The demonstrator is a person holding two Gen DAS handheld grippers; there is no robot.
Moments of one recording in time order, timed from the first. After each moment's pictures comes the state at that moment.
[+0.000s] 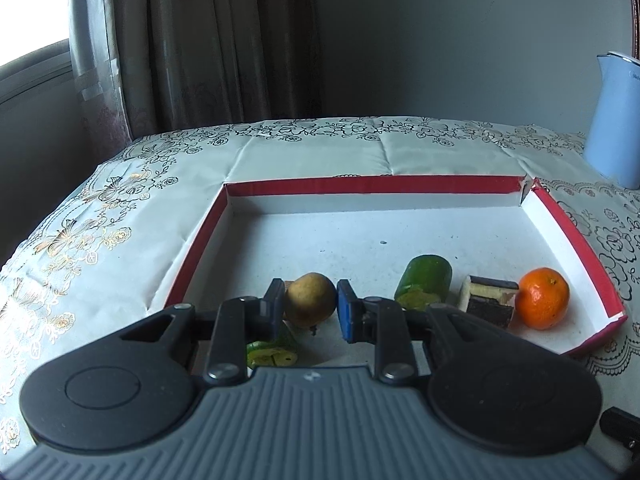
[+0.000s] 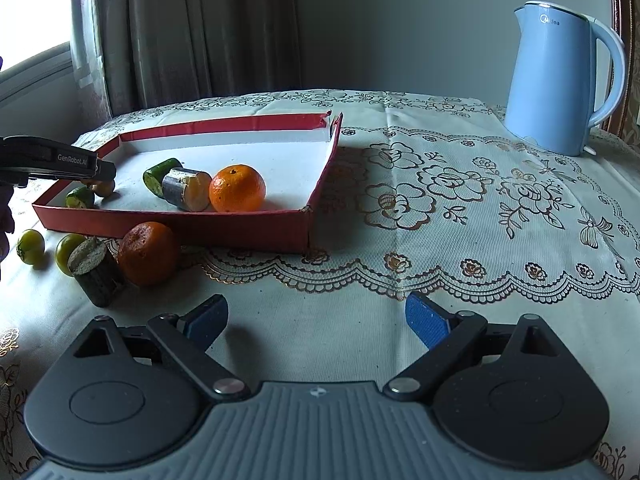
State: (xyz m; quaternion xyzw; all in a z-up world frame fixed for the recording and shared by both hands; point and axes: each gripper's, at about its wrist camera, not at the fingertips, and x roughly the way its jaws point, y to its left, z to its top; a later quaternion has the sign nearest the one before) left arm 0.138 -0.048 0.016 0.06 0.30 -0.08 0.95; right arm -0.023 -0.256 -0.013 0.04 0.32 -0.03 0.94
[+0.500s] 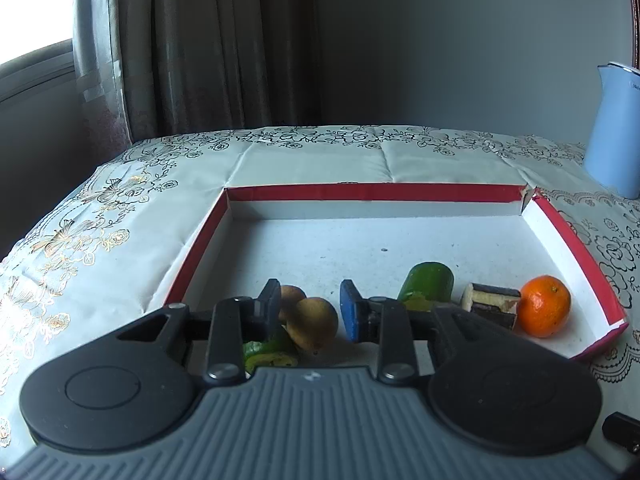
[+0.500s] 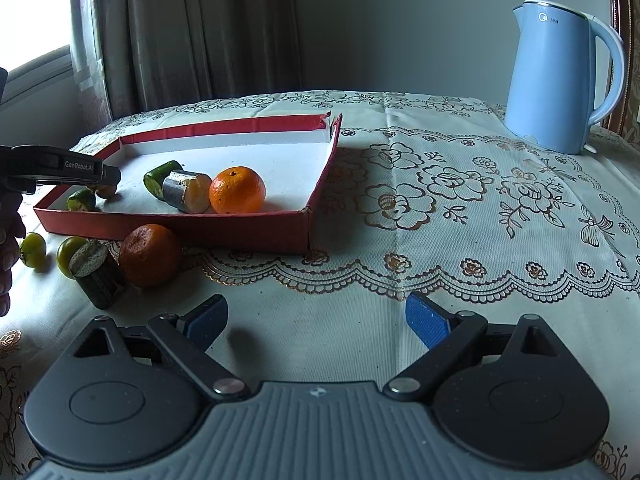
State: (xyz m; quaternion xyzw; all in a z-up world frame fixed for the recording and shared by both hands) left arm 0.136 -0.045 0.015 0.05 0.28 -0.08 0.95; right arm -0.023 -0.257 -0.013 0.04 0.32 -0.03 0.94
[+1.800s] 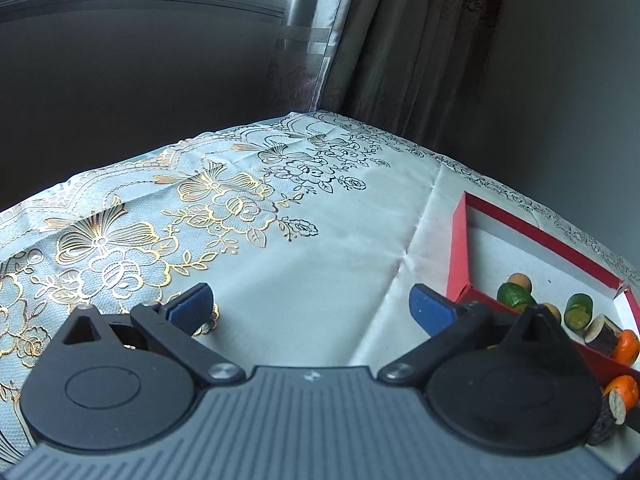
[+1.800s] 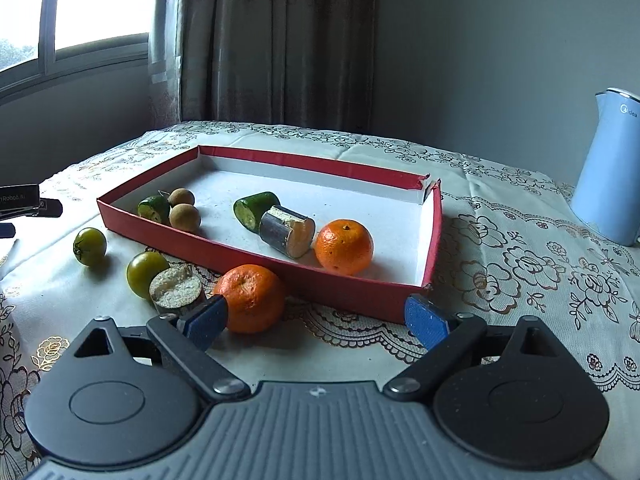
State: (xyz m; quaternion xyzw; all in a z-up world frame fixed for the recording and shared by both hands) left arm 0.065 0.136 -0.007 -0.14 0.26 0.08 0.95; right arm -0.004 -0.194 0.001 -0.05 0.28 0.05 0.96
